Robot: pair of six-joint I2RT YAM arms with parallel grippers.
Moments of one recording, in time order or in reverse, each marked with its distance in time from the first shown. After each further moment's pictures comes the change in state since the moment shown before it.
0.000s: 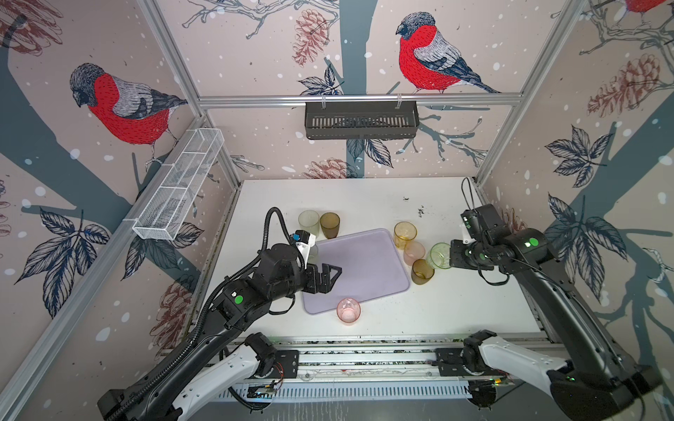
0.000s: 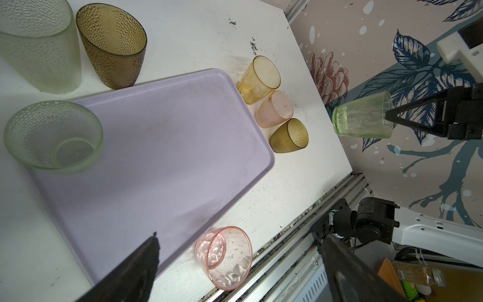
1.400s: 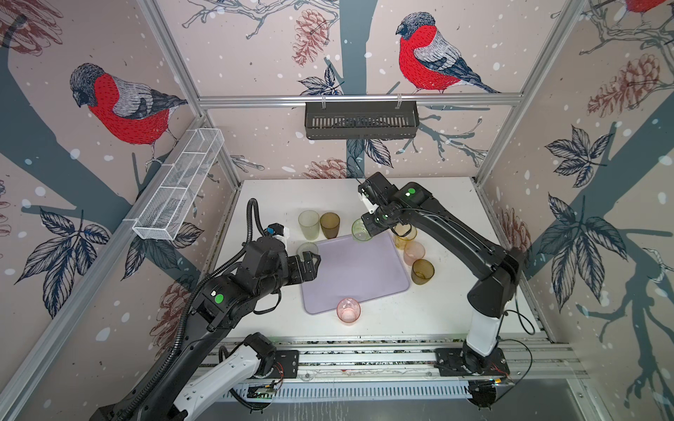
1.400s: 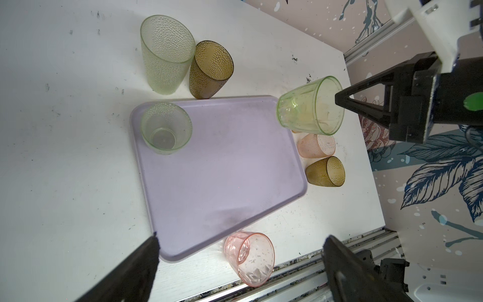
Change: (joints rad) left arm 0.084 0.003 0.173 -0.253 -0.193 -0.104; right arm 0.372 0.794 0.651 0.143 0.018 -0.242
